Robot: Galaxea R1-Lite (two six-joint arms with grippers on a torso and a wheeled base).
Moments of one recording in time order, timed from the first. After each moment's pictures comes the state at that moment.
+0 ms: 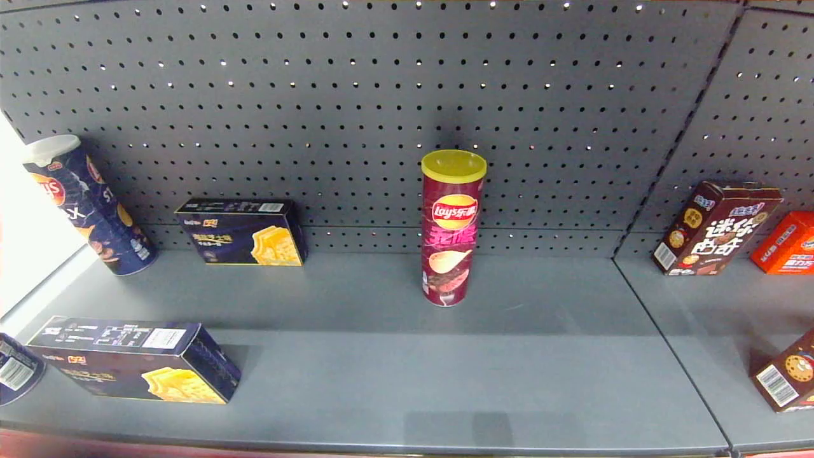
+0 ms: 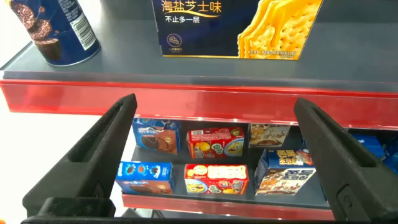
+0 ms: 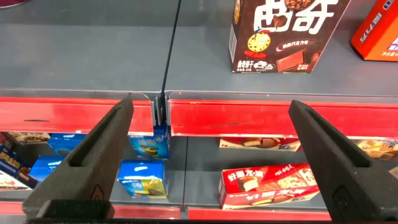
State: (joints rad) left arm 0.00 0.02 0.00 0.00 0.05 0.00; right arm 0.00 0.01 0.00 0.00 0.00 -0.01
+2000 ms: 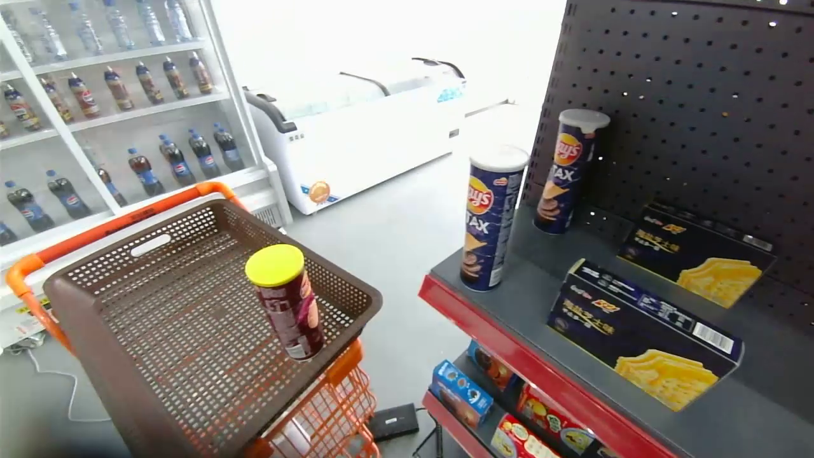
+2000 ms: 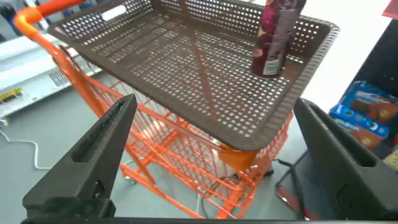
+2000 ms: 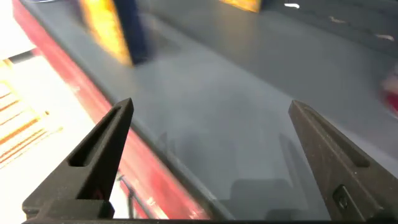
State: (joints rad) left arm 0.00 0.02 -0.01 -0.01 0.03 0.04; right arm 0.00 0.01 0.00 0.00 -0.01 0.00
